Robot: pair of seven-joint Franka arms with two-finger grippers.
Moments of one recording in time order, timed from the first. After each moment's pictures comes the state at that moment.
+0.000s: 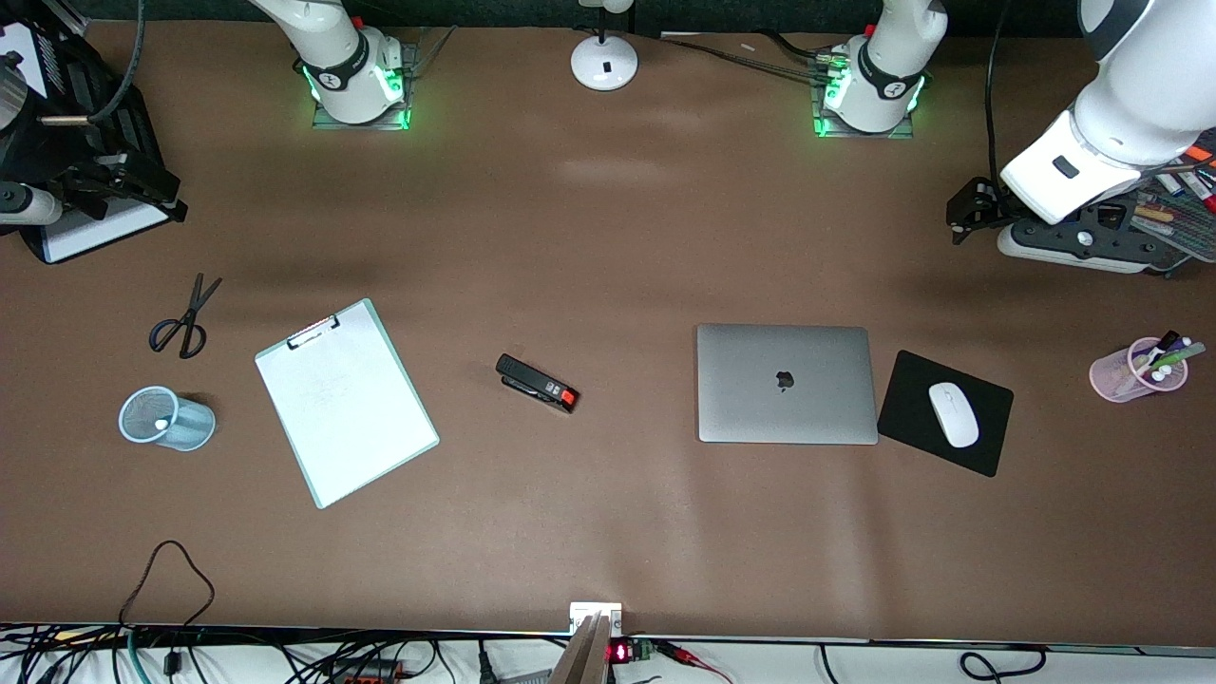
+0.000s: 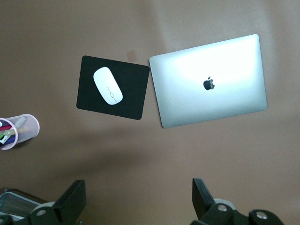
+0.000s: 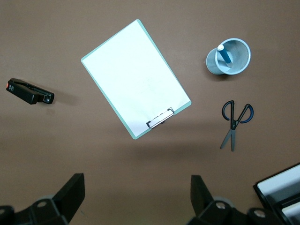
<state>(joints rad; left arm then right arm) 0.02 -0.05 -0.17 -1.77 0.07 1.68 0.03 0.06 -0.10 -0.04 -1.72 0.02 1.65 0.07</state>
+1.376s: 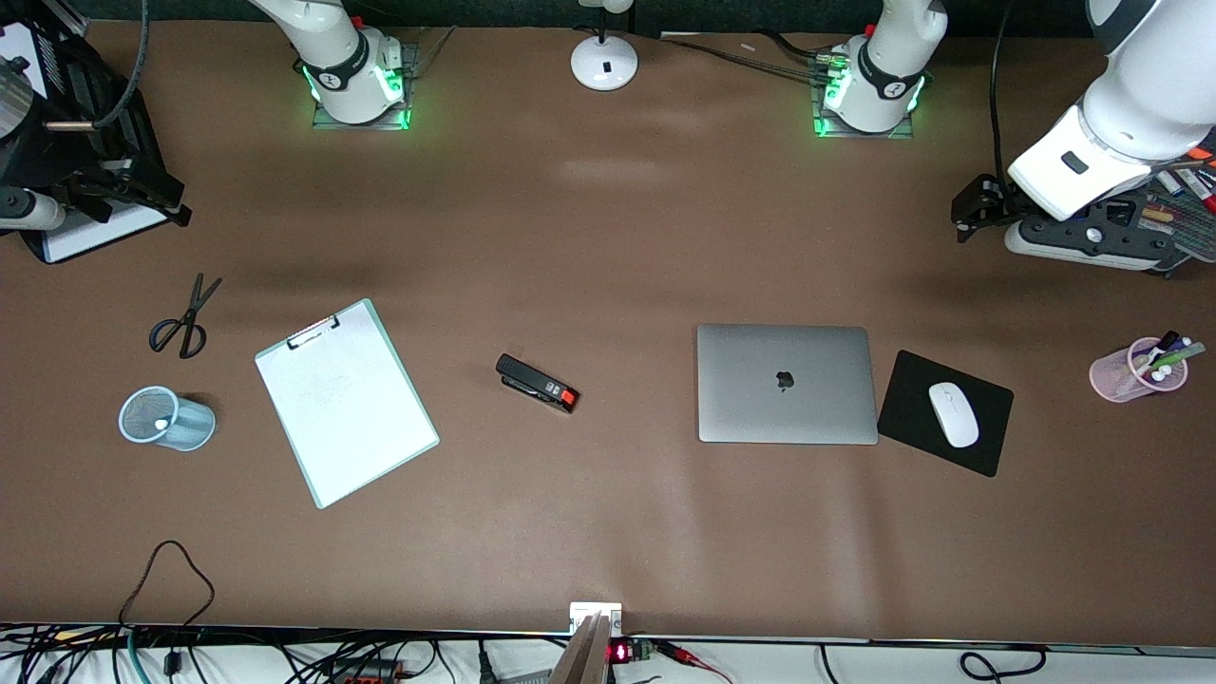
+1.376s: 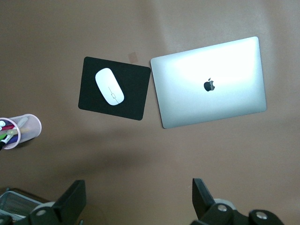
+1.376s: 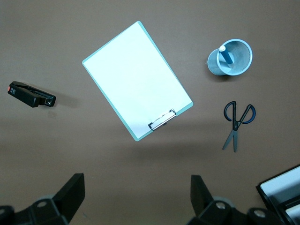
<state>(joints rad) 0.02 -0.05 -0.17 -1.75 0.07 1.67 0.03 0.07 -0.09 -0.04 -1.72 0.02 1.65 0.08</state>
